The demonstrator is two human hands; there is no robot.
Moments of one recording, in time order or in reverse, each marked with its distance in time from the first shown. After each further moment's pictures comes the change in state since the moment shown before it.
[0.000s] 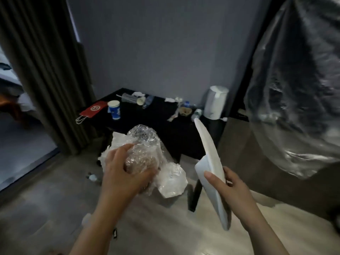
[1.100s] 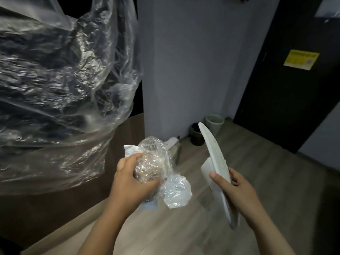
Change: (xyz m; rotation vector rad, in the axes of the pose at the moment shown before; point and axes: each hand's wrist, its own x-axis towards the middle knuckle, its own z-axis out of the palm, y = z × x) left_hand -0.265 0.413 0.684 -0.331 -1.107 0.447; right_hand -0.168 0.231 -0.664 0.079 1.157 0.383
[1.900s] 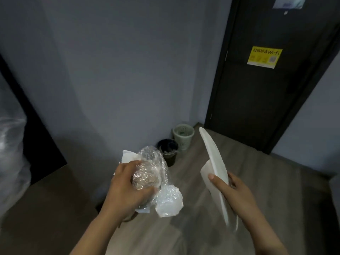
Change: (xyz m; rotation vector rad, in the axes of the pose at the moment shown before) left_hand 0.378 0.052 0.309 0.040 -0.271 0.111; right_hand 0.420 0.014 -0.141 -0.009 0.223 0.129
